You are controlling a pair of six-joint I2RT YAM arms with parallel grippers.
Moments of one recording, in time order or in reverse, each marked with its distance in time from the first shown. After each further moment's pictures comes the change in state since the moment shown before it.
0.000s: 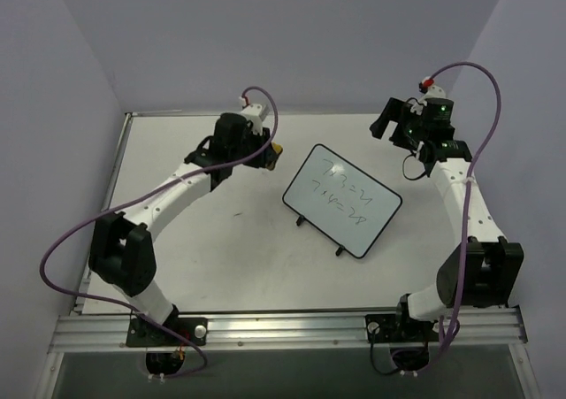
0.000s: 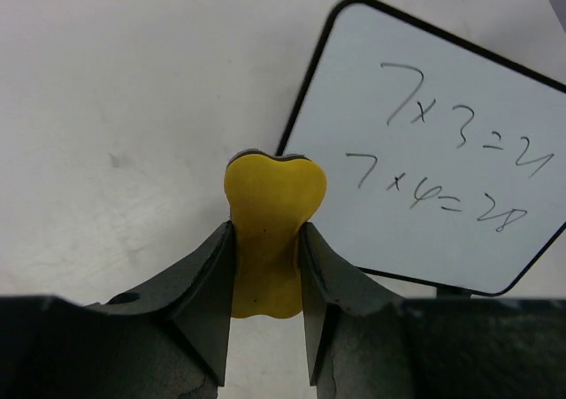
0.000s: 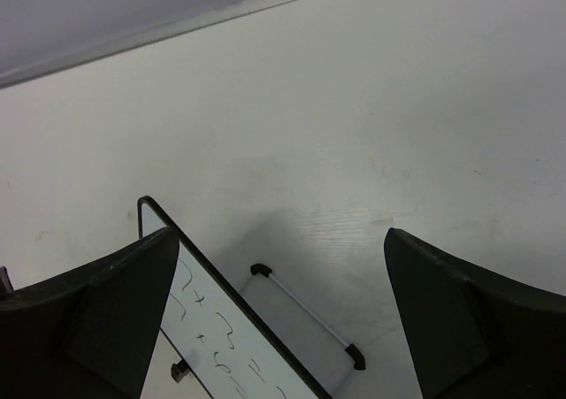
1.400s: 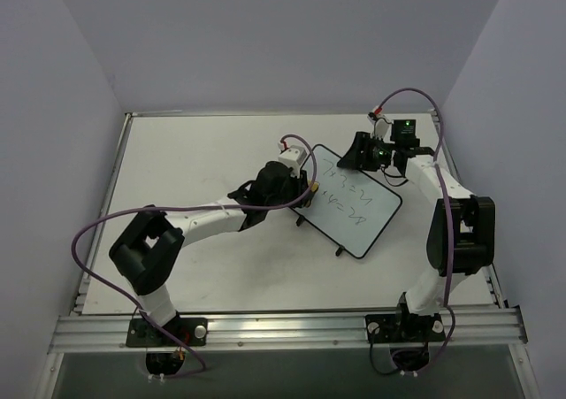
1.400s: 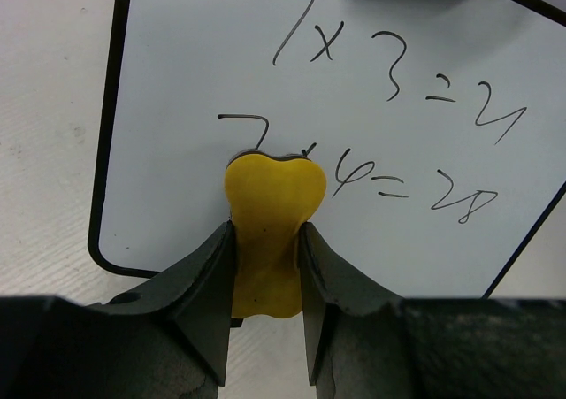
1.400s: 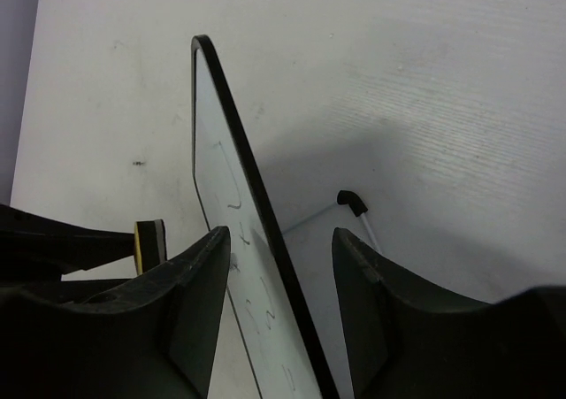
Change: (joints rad) left arm -0.298 0.073 -0.284 0.406 -0.171 -0.161; right arm 0.051 0.253 -0.109 0.098 -0.504 -0.135
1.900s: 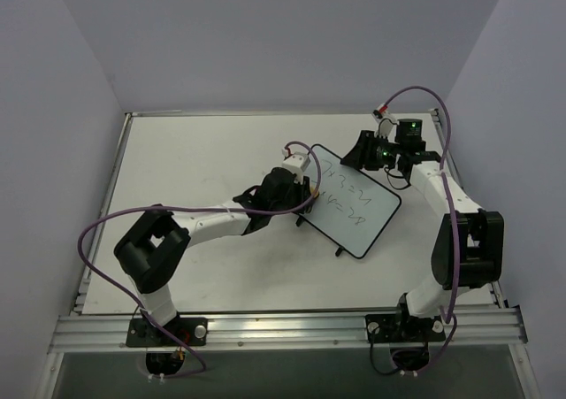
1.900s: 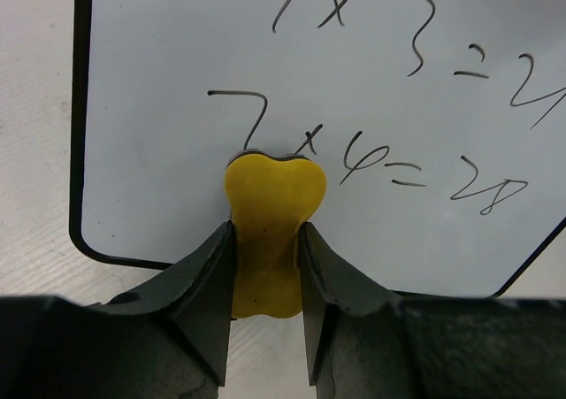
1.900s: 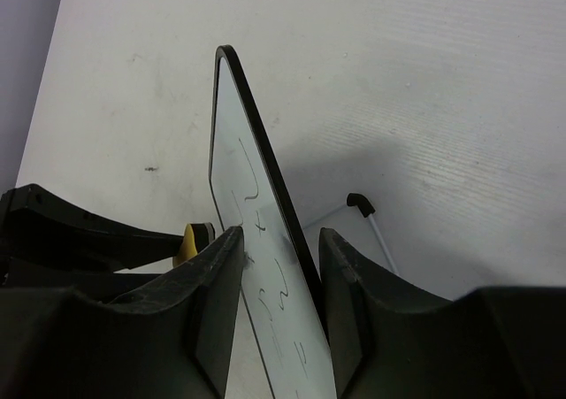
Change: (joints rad) left arm -0.031 0.029 -0.013 0.008 -0.037 -0.001; right arm 0.014 -0.116 -0.063 0.033 0.010 0.010
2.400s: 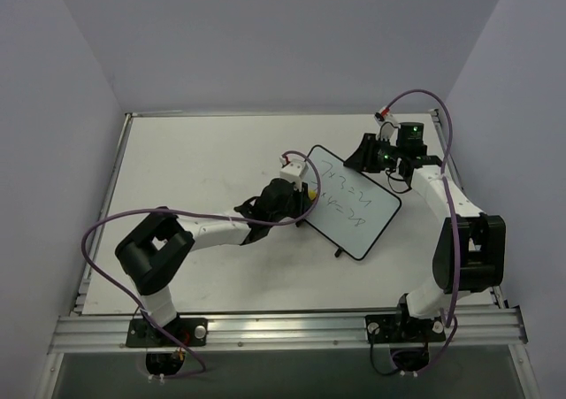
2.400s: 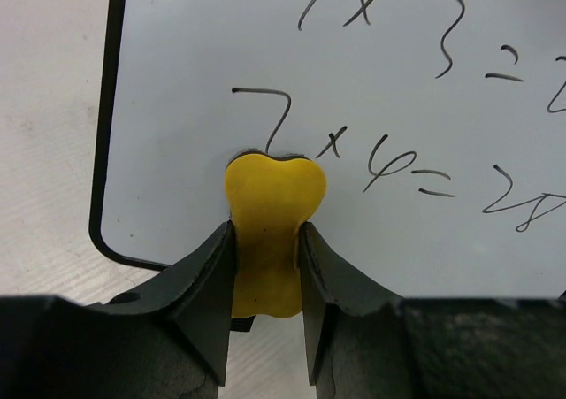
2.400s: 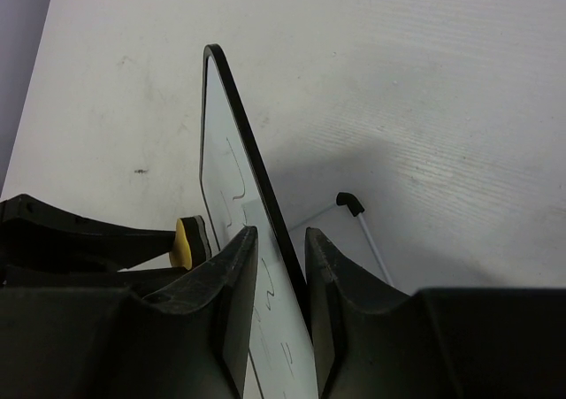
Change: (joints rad) left arm -0.034 -0.001 -0.100 0.142 -0.114 0.018; right arm -0.005 -0.026 -0.044 0.033 0.021 -0.002
